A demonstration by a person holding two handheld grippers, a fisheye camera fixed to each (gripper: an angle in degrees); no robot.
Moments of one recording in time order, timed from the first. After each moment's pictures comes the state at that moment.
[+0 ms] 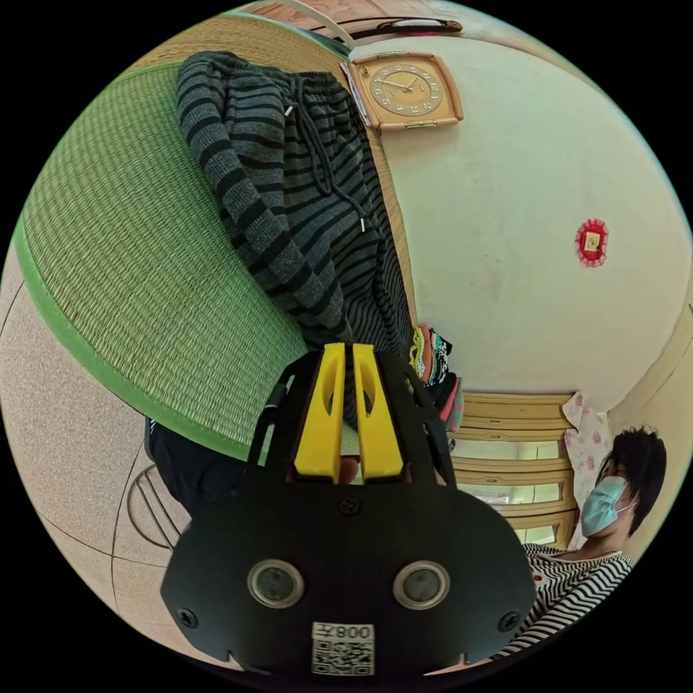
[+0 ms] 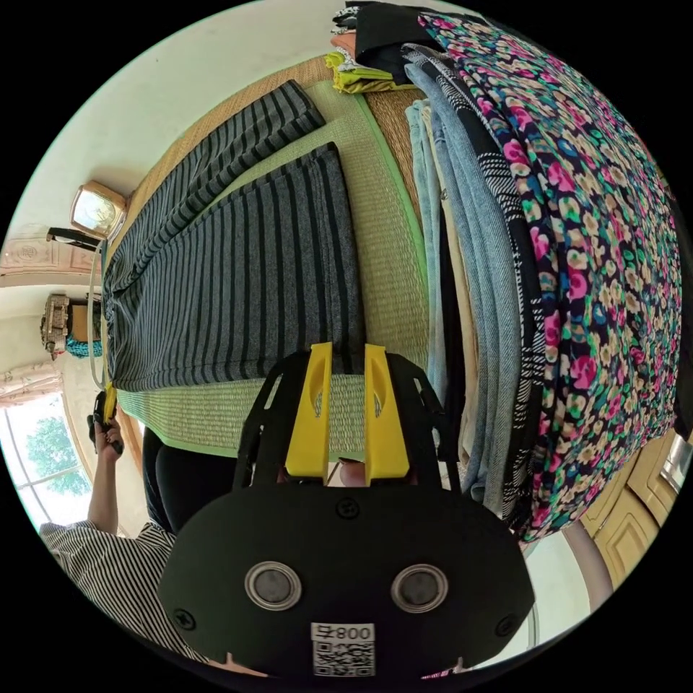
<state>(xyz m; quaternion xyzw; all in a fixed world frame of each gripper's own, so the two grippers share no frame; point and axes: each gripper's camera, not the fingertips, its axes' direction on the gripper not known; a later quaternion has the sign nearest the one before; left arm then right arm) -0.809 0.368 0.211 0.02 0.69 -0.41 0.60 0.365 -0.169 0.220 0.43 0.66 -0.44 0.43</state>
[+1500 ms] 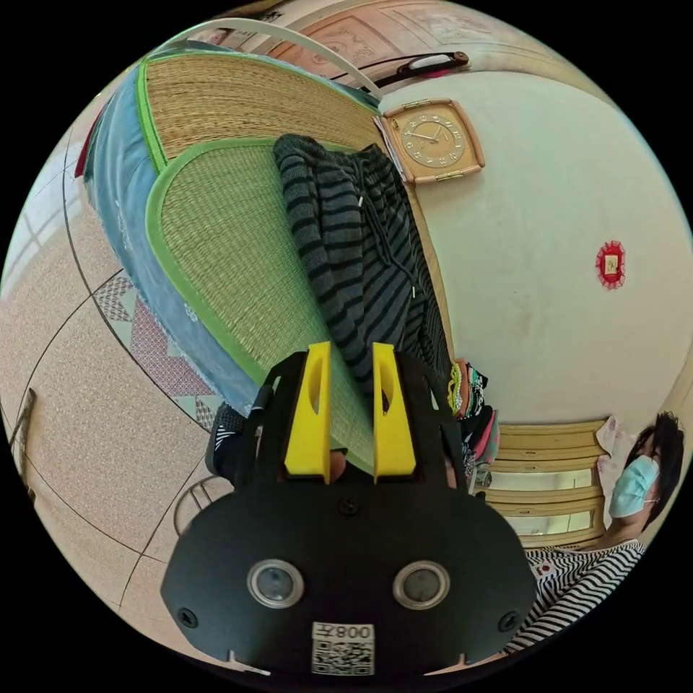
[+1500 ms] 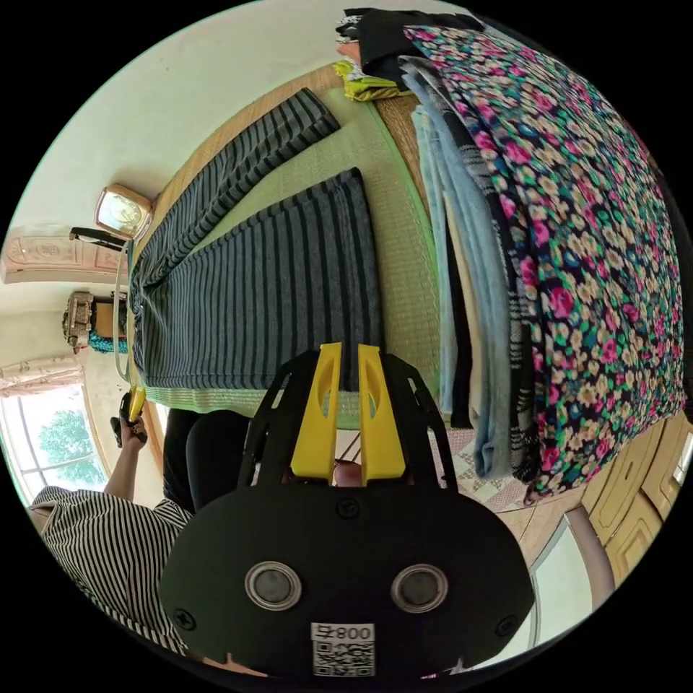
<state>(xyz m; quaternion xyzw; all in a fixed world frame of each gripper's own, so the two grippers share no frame) -0.852 0.360 0.201 0.03 0.59 -0.47 0.65 0.365 -0.081 0.221 0.39 0.64 -0.49 0.44</state>
